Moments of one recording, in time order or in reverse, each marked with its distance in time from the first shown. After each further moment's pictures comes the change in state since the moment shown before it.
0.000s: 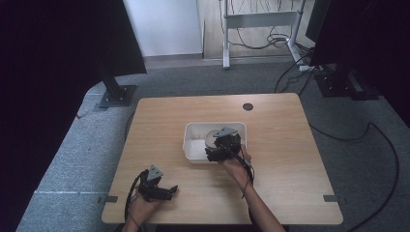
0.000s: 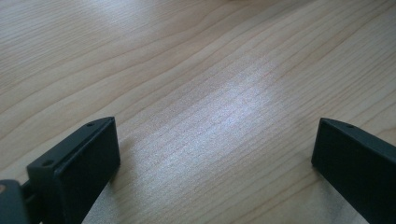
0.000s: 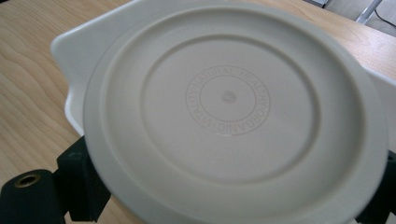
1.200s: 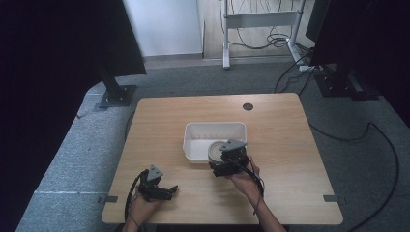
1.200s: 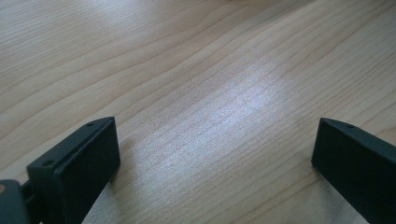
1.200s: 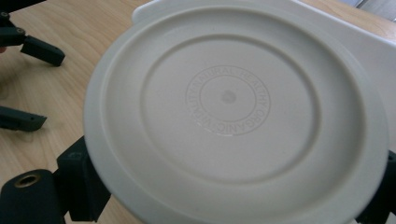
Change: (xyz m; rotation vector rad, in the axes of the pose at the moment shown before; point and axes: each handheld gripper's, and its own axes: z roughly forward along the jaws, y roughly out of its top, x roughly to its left) left arm 0.000 0.000 0.000 -0.003 0.000 -0.003; right arm 0.013 -0.026 -0.046 -0.020 0.095 -0.035
